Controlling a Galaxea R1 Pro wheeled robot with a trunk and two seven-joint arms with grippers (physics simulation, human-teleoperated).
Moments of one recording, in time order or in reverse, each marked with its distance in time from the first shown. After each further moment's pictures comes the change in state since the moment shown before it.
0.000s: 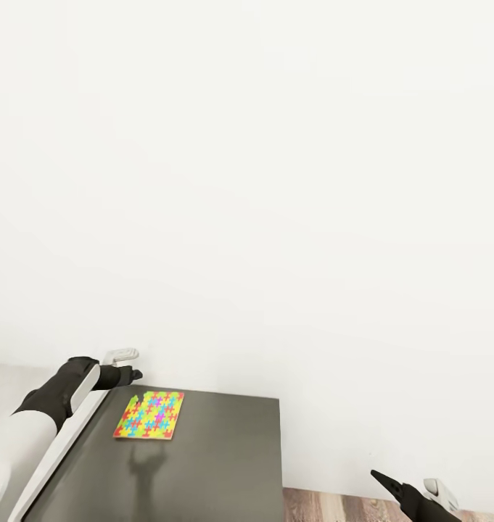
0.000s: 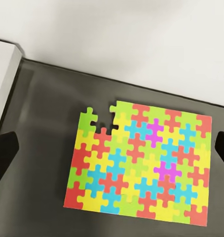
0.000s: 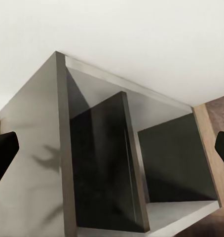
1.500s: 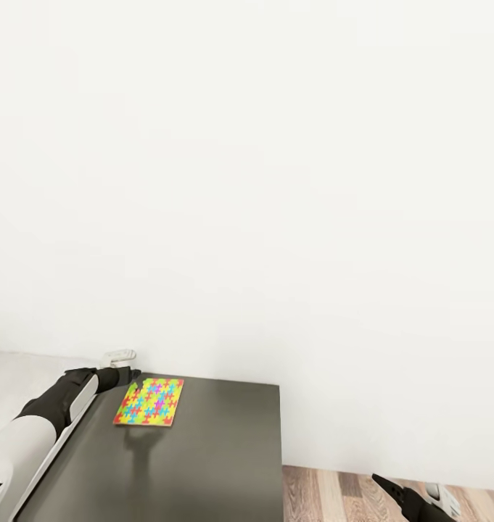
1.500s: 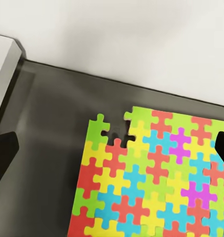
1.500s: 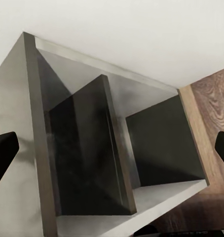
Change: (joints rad) left arm 0.001 -0.003 0.000 0.104 -0.001 -0.250 -0.013; right arm 0.000 -0.002 0.000 0.028 0.002 -0.014 0.000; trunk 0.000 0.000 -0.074
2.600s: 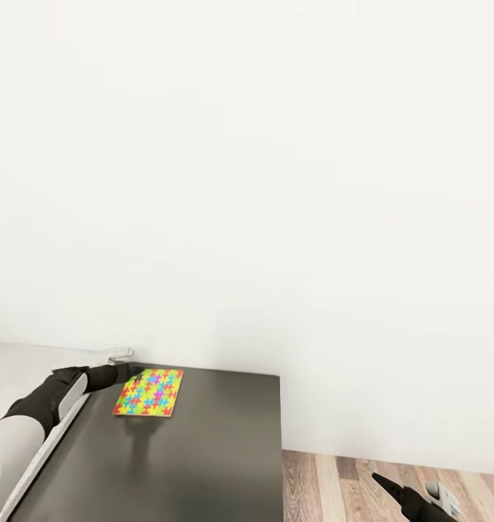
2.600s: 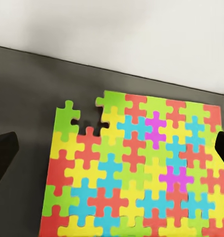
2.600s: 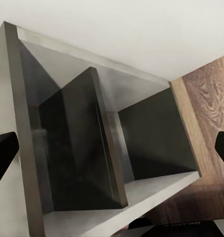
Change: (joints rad) left arm -0.001 0.042 0.011 -0.007 0.005 0.003 -0.203; right arm 0.000 0.001 0.002 0.000 0.000 -0.018 0.000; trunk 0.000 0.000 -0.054
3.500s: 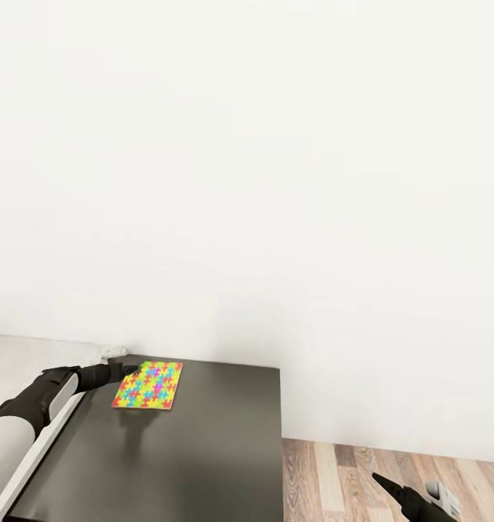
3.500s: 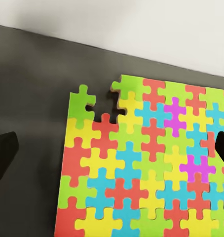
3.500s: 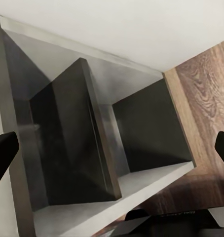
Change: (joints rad) left arm 0.000 0.034 0.001 -0.001 0.004 -0.006 -0.048; right arm 0.000 0.000 0.000 0.000 0.000 0.000 0.000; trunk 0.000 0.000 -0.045
